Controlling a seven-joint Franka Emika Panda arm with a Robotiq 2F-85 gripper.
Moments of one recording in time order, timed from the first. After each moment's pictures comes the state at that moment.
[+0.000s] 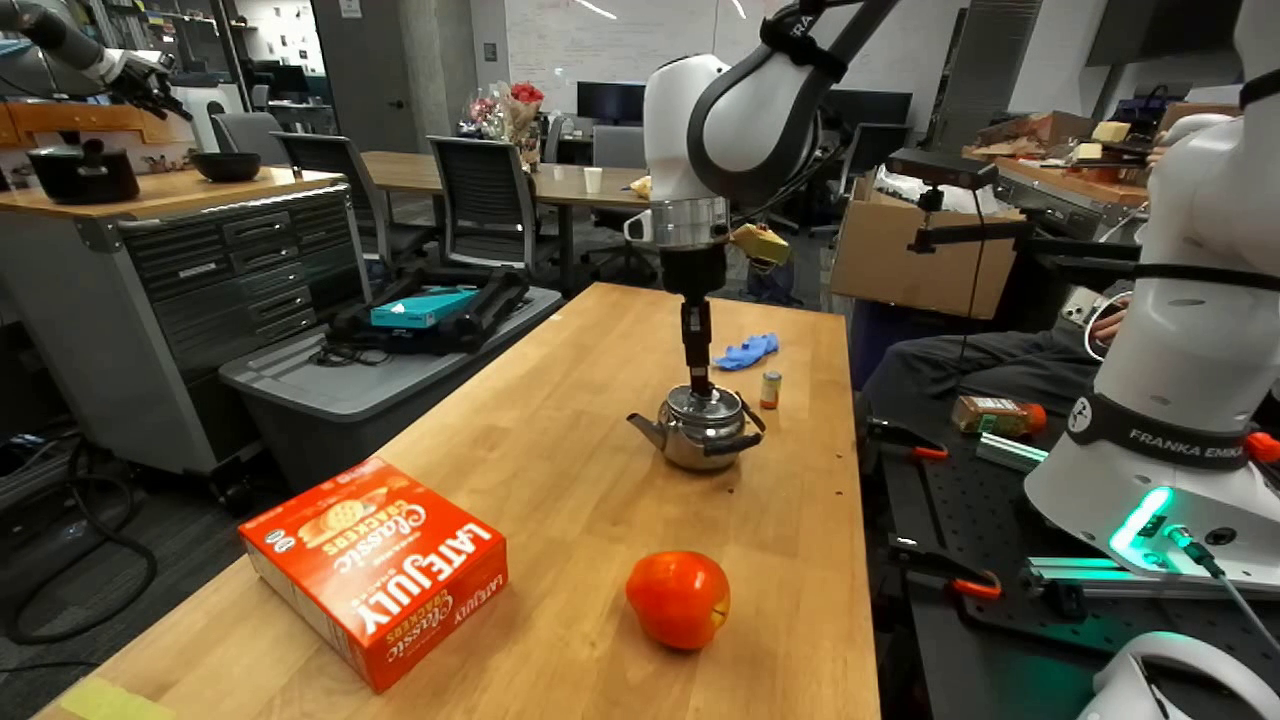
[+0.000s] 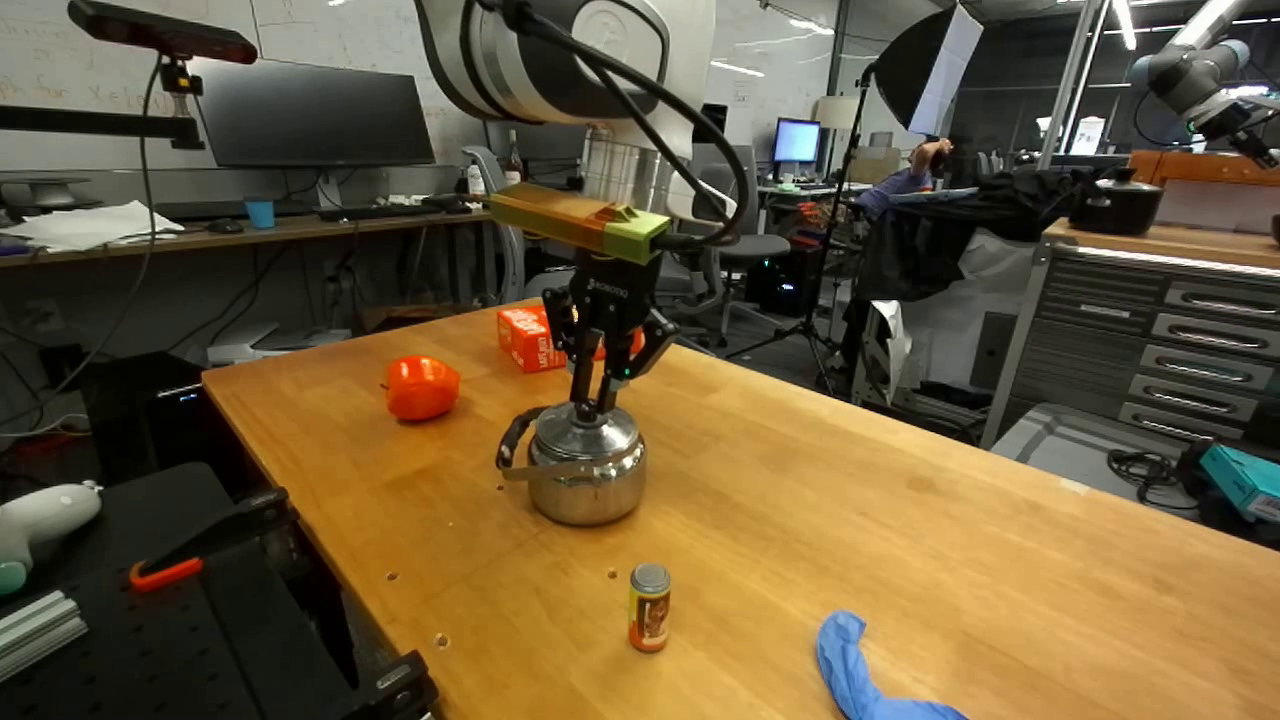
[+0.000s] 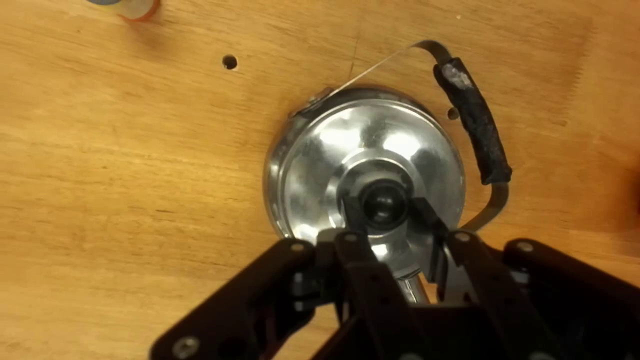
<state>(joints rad) -0.04 0.16 0.02 -2.41 0.07 2.42 -0.32</state>
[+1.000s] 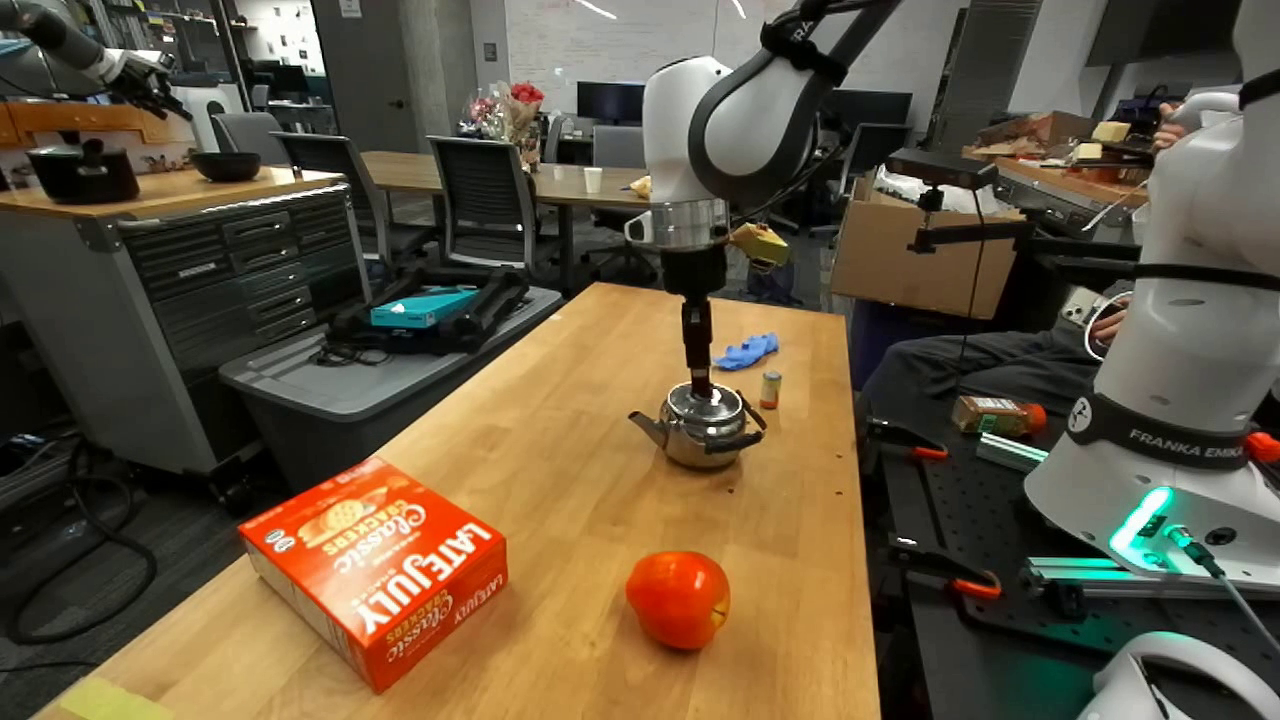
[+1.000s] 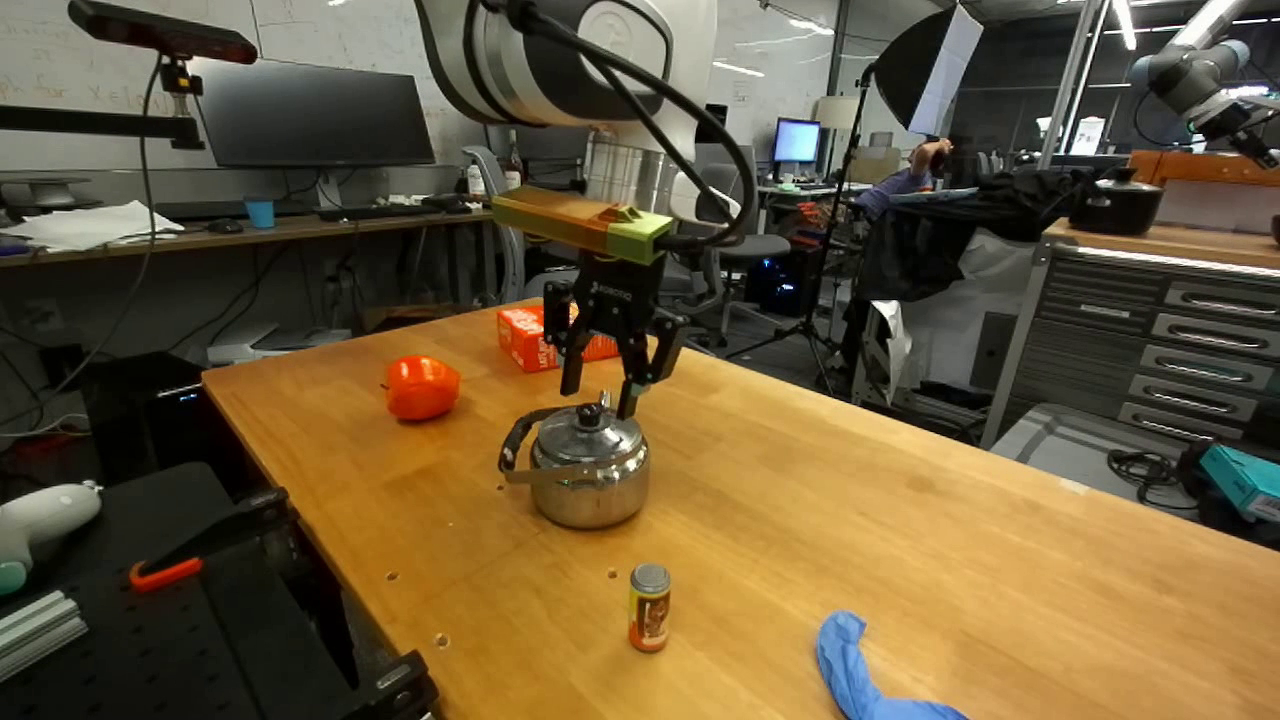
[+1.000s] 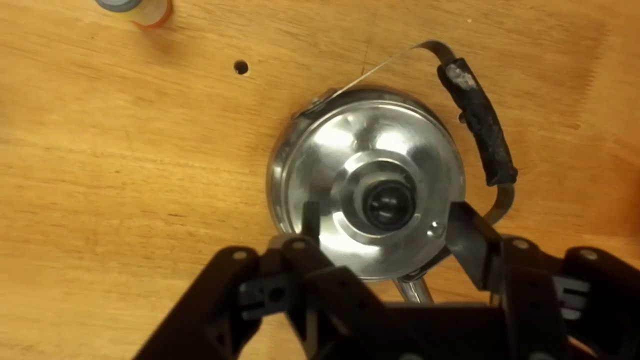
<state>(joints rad) -0.04 0.17 0.01 -2.40 0.04 2.41 -0.30</state>
